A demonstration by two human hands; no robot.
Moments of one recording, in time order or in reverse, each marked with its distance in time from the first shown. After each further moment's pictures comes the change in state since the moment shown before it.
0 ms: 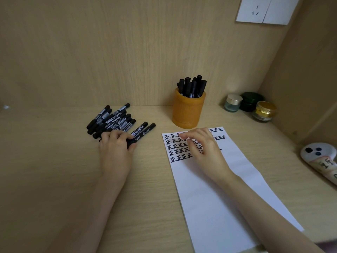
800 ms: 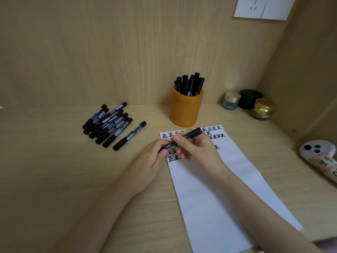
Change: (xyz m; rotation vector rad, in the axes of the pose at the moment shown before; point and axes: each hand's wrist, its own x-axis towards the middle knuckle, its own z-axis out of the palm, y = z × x) left_hand -0.029 0.050 -0.008 -0.603 -0.503 0.312; right_hand 0.006 -0.026 0.002 0.706 -0.083 0.399
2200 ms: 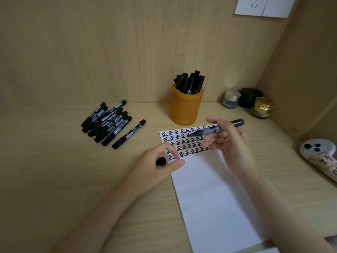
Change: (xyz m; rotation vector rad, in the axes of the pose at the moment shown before) left_hand -0.011 0.023 0.001 -0.238 -0.040 -0.050; right_hand -0.012 -0.018 -0.048 0.177 0.218 -0.061
